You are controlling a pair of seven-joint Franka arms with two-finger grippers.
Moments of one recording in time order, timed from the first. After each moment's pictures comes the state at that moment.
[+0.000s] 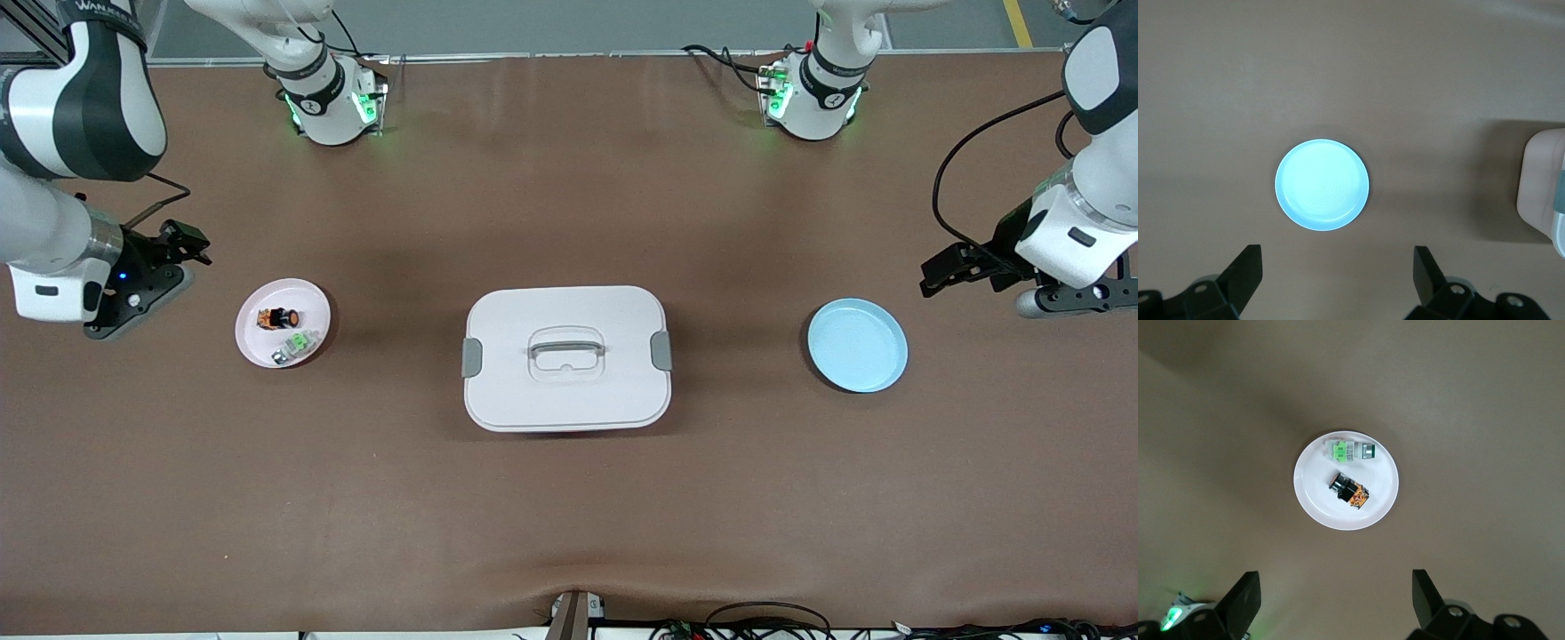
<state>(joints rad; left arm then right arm) 0.01 0.03 -0.08 -1.74 -0.03 1.80 -0.14 -0.10 0.08 0.11 -1.77 -0.09 1.67 -0.60</state>
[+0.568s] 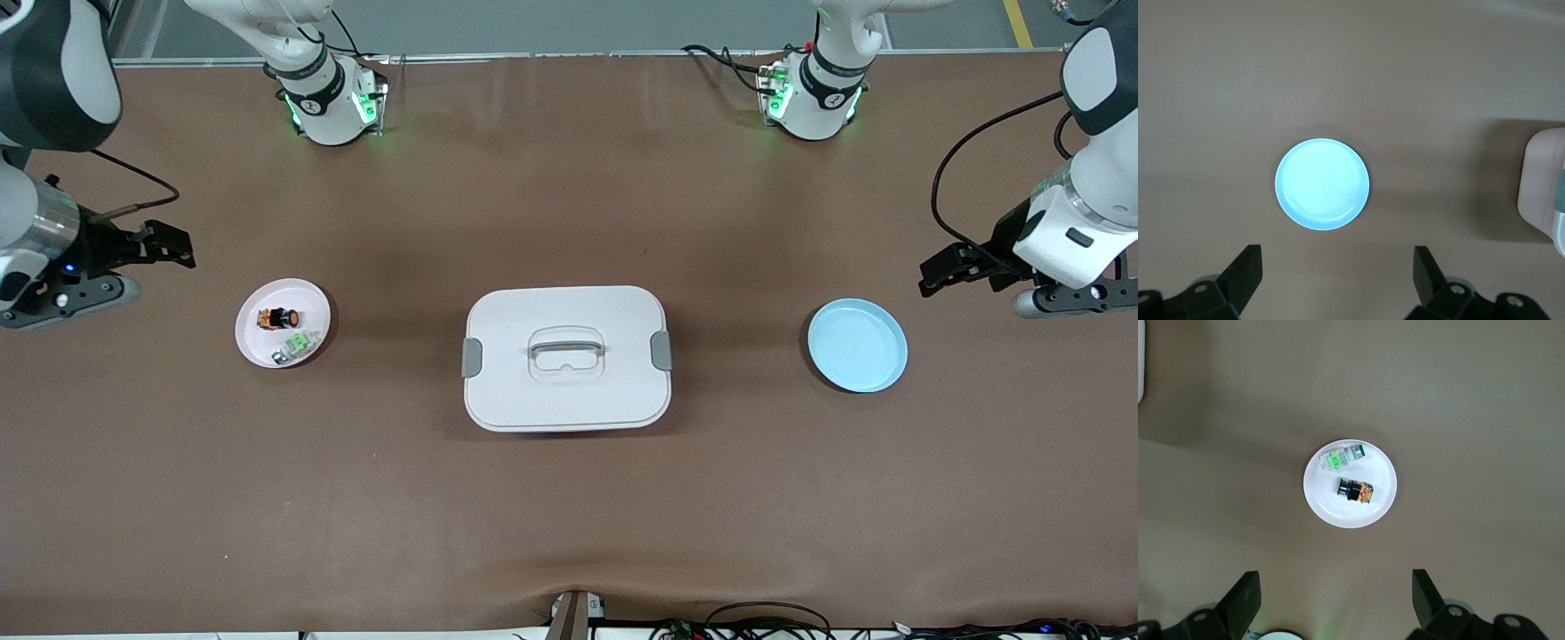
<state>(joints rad) -0.02 0.03 -0.05 -1.74 -0.03 1.80 -0.14 -0.11 0.09 0.10 -1.61 -0.05 1.53 -0.31</state>
